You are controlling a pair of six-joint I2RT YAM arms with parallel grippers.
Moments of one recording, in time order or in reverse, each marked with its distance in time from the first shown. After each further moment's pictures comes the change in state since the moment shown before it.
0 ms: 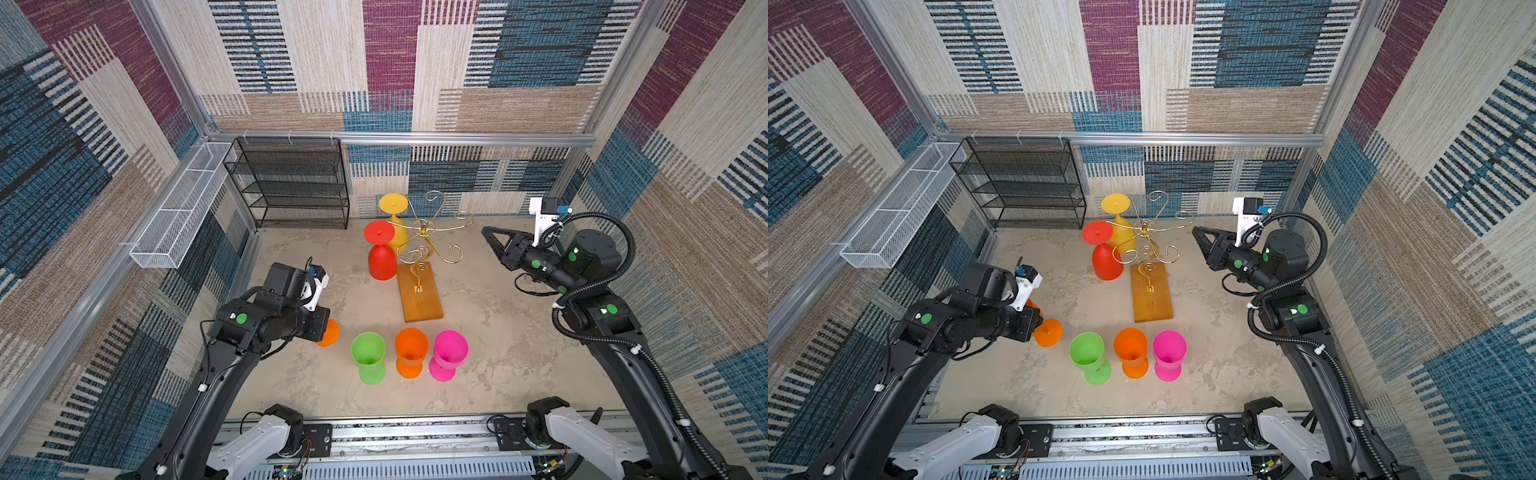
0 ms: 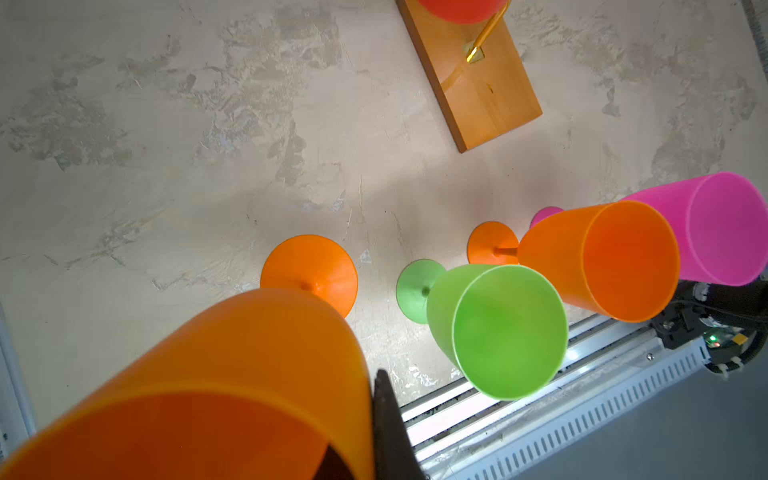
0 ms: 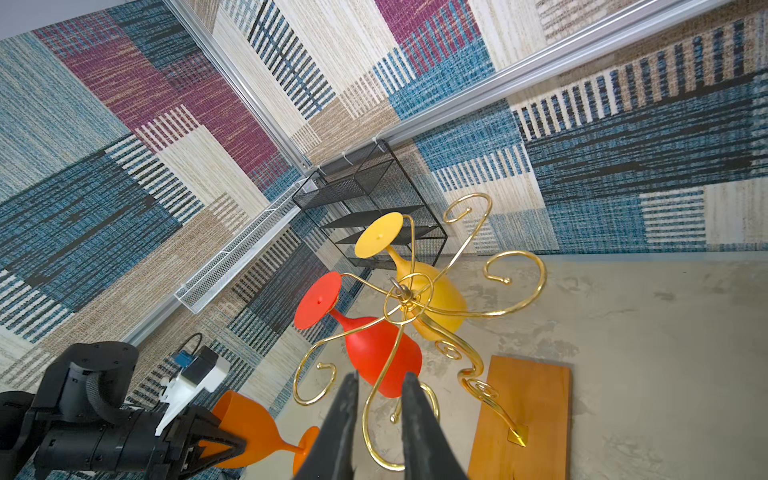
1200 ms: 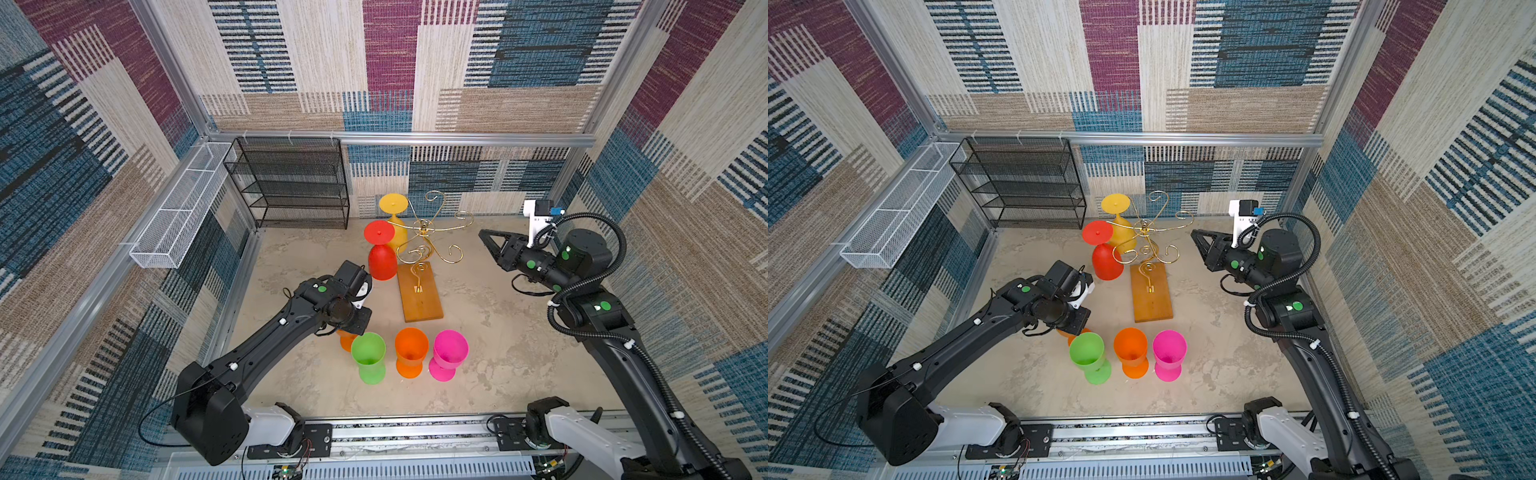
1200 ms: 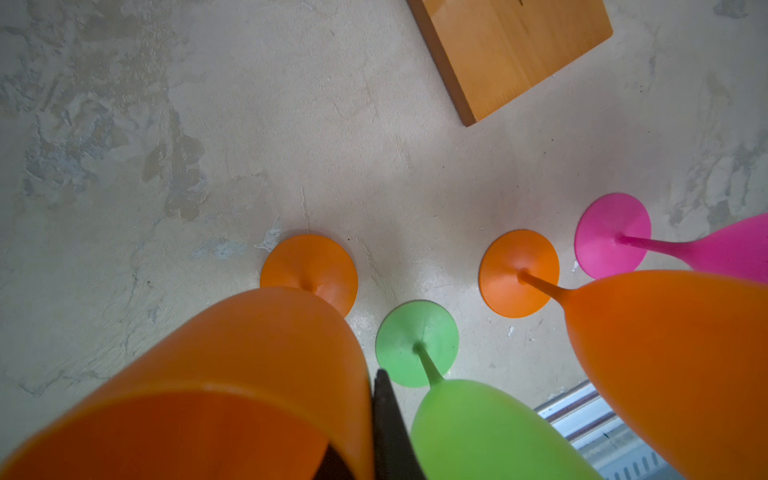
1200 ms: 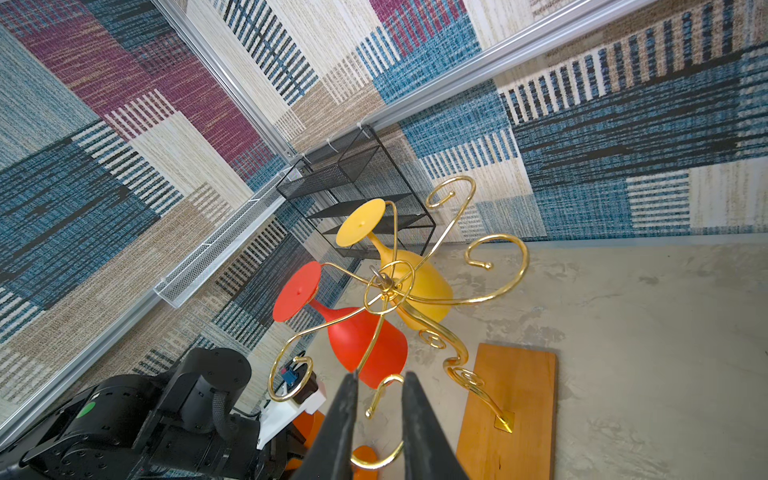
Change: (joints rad) left arm -0.210 0.346 -0.118 0.287 -0.063 -0.076; right arm 0.000 0.018 -0.021 -0.005 0.008 -0.020
